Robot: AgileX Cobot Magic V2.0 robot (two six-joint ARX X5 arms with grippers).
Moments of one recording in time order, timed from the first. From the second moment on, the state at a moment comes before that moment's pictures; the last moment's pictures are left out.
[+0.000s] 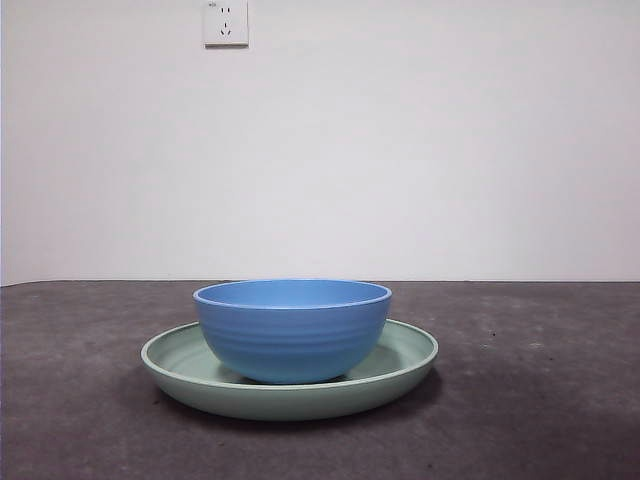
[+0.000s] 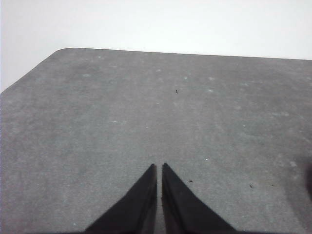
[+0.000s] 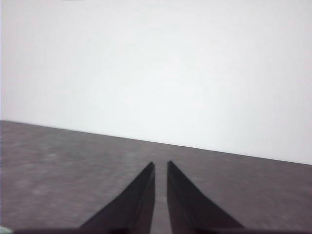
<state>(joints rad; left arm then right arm) 0.01 0.00 0.03 -0.18 0.05 -0.04 -0.05 0.17 0.21 0.11 -0.25 0.01</state>
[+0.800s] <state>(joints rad) 0.01 0.00 0.03 -0.18 0.05 -0.04 -0.10 0.00 0.02 -0.17 -0.08 0.02</state>
